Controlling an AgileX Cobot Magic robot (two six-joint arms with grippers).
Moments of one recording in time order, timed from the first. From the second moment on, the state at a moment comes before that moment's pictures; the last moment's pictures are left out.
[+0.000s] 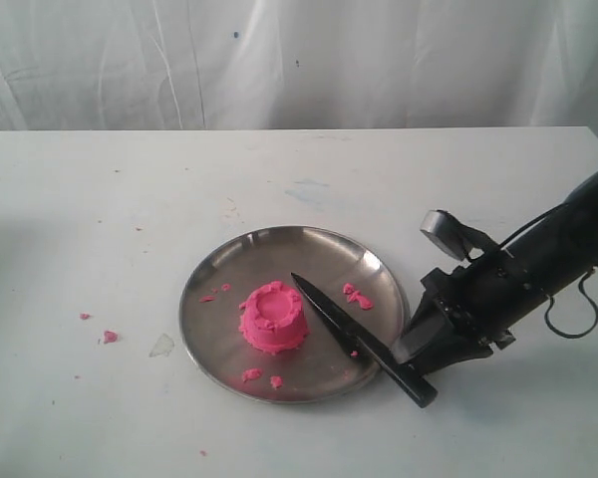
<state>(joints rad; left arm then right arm) 0.14 0.00 0.03 -0.16 0.38 0.11 0.02 2.04 -1.06 0.90 1.21 -0.92</state>
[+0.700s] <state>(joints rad) 0.14 0.00 0.03 -0.16 0.38 0.11 0.06 2.05 -1.06 0.90 1.21 -0.93</state>
